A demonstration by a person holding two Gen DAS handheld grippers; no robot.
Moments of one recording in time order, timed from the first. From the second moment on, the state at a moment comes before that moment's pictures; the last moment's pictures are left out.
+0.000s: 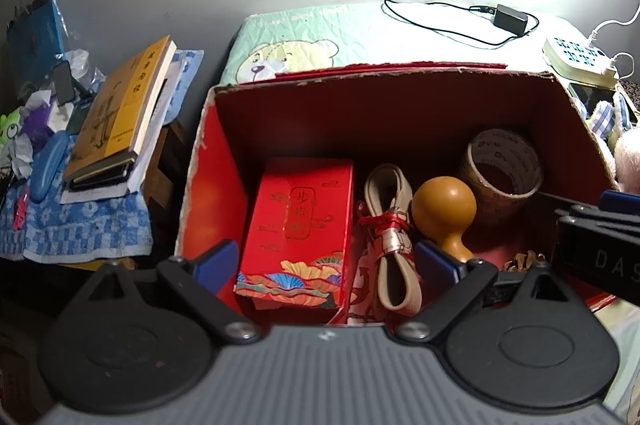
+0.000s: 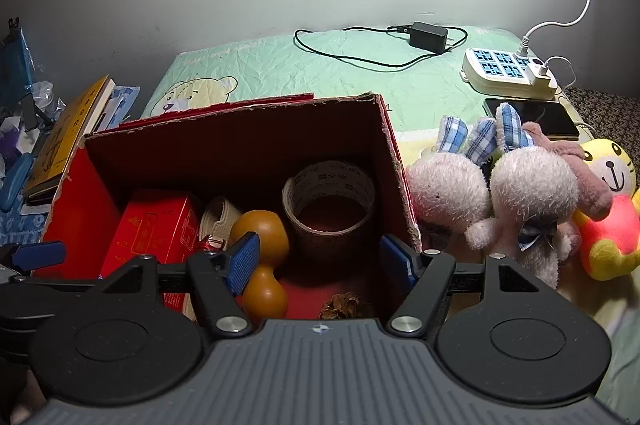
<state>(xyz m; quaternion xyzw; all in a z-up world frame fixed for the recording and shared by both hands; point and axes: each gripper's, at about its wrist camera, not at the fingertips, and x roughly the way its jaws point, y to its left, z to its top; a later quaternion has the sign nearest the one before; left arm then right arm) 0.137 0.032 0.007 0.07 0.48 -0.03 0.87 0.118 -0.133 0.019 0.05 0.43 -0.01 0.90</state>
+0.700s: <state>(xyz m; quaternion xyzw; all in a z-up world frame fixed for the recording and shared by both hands) 0.133 0.027 0.010 0.07 0.48 -0.05 0.88 0.111 -0.139 0.023 0.06 0.42 -0.01 0.90</state>
